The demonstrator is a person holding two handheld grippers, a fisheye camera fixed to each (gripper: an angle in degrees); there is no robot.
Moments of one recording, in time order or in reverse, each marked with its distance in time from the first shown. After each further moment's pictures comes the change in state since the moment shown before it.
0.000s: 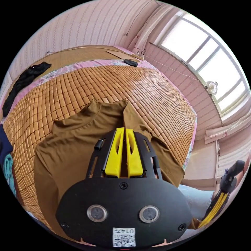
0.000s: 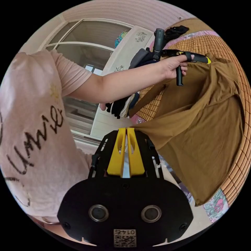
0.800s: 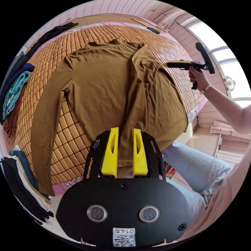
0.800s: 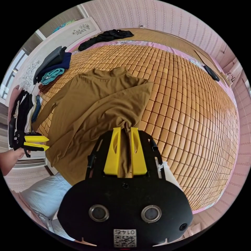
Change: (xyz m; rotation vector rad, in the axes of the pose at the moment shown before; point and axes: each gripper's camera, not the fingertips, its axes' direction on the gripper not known) left arm -0.005 0.147 -0.054 -0.366 -0.101 -0.192; right arm 0.148 -0.163 0.017 -0.038 1.004 0.141
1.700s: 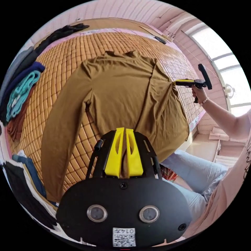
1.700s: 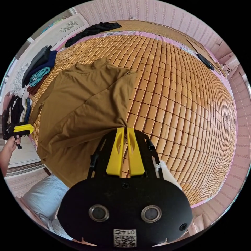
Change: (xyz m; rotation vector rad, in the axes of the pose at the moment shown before) left arm -0.052 -0.029 -0.033 0.099 0.009 0.010; right arm 0.015 -0.042 0.042 -0.075 0.053 0.070
